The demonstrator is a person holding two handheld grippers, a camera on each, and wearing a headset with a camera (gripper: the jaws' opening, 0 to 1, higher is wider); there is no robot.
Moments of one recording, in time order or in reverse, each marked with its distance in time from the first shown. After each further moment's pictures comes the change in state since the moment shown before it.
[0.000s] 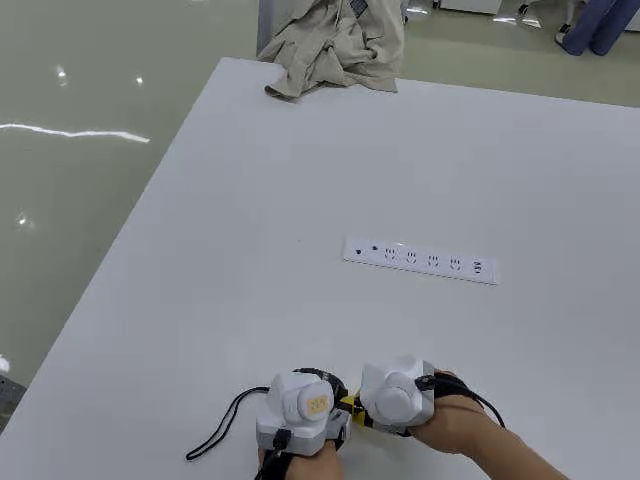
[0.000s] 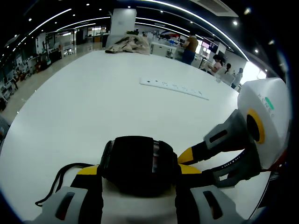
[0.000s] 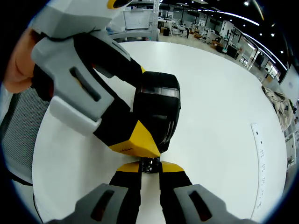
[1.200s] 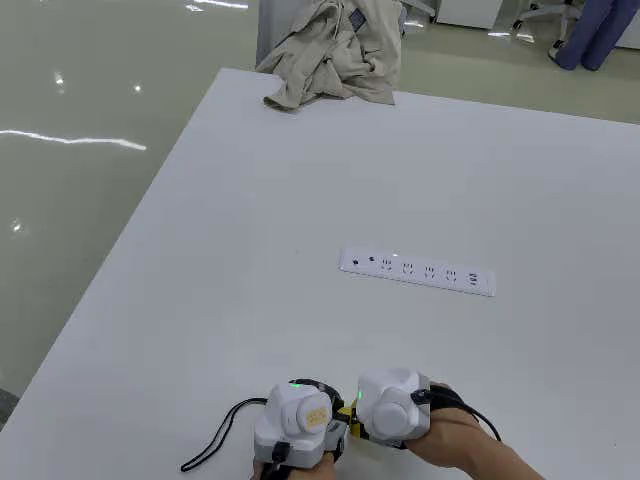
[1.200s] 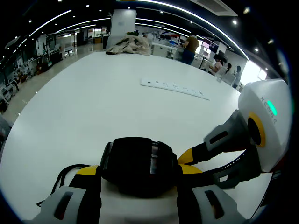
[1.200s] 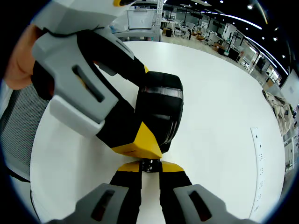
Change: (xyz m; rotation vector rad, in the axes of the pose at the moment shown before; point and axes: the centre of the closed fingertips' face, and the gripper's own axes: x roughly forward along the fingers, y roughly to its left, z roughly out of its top) left arm 0.000 0.000 0.002 0.015 -0.010 0.016; right arm 0.000 0.001 0.000 -0.031 -0.002 -0.005
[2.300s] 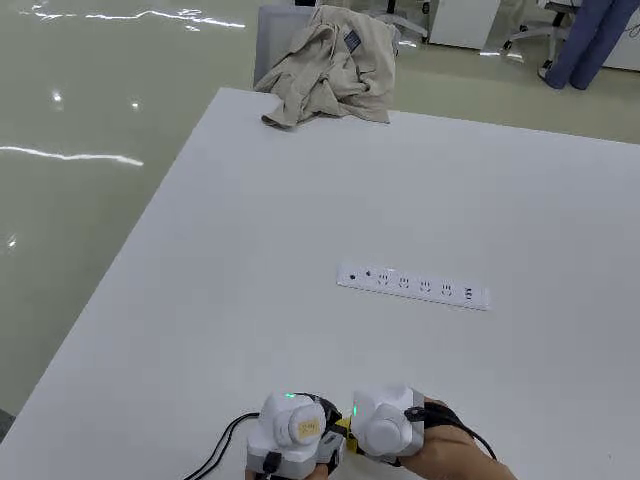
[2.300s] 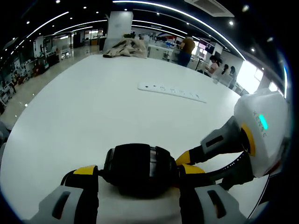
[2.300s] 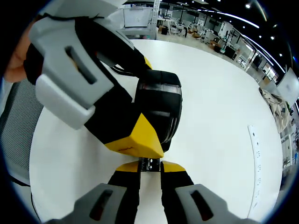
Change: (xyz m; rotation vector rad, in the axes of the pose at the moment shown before) left arm -0.008 0.002 0.009 0.008 -0.015 -0.035; right arm 0.000 -0.002 0.001 0.019 0.024 -0.043
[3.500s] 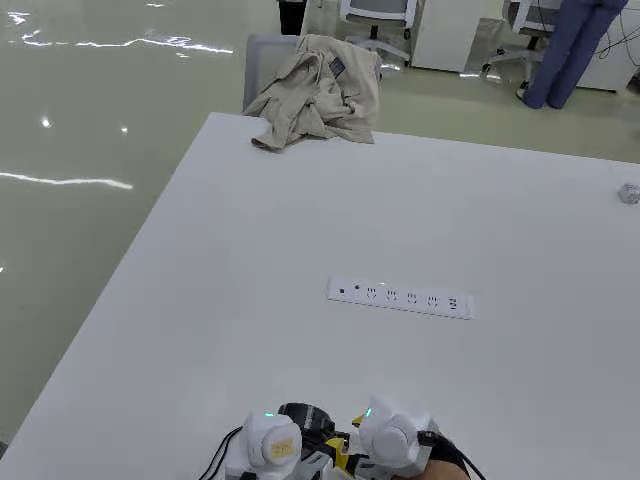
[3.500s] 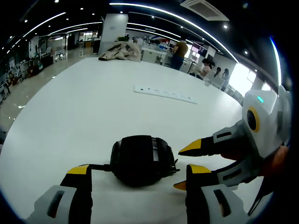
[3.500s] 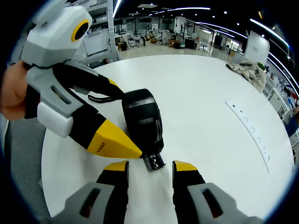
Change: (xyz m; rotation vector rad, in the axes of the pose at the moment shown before) left arm -0.020 0.005 -0.007 0.009 -0.032 -0.078; right arm -0.028 0.006 0.010 0.385 -0.149 -0.163
